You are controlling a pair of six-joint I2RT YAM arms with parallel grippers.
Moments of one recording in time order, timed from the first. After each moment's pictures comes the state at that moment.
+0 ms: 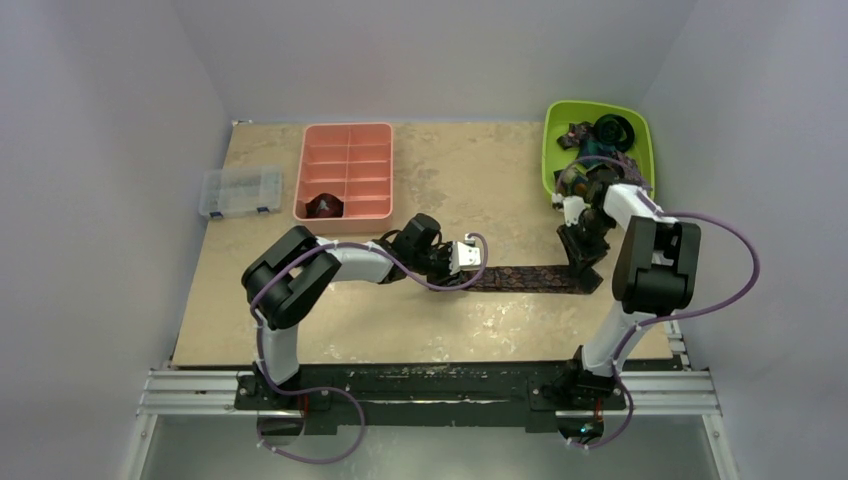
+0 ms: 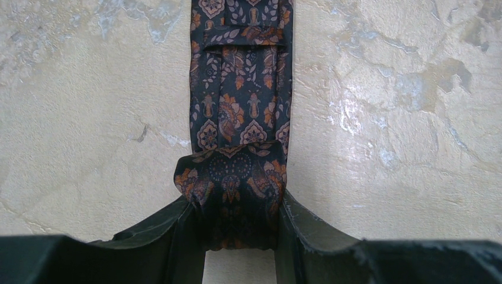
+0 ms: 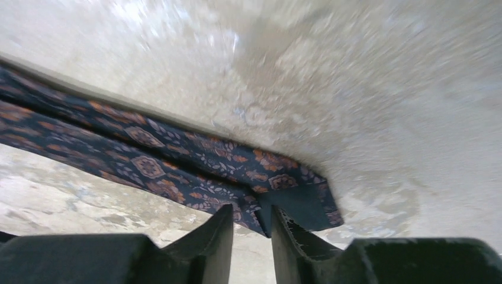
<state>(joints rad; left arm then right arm) -0.79 1.91 0.98 0.18 0.53 0.53 -0.17 1.82 1.18 -0.98 -0.07 -0.53</state>
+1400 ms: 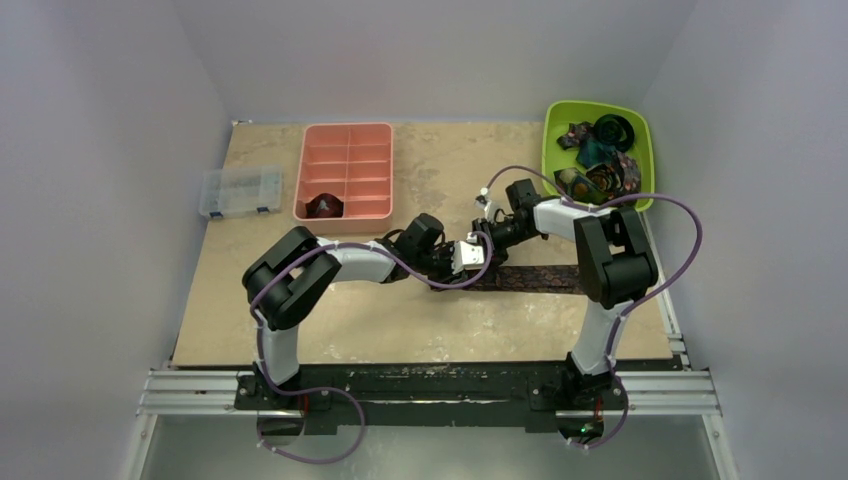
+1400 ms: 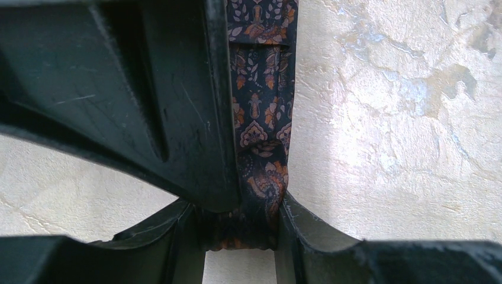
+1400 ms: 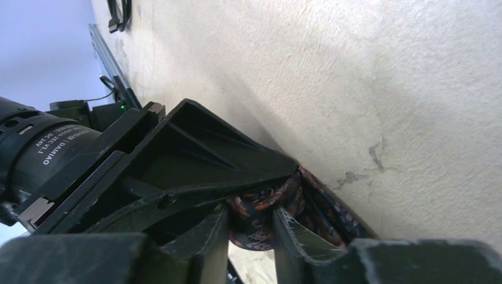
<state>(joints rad) -0.81 1.91 1.01 0.14 0.49 0.50 0.26 1.90 1.10 -0.52 -0.92 0.09</state>
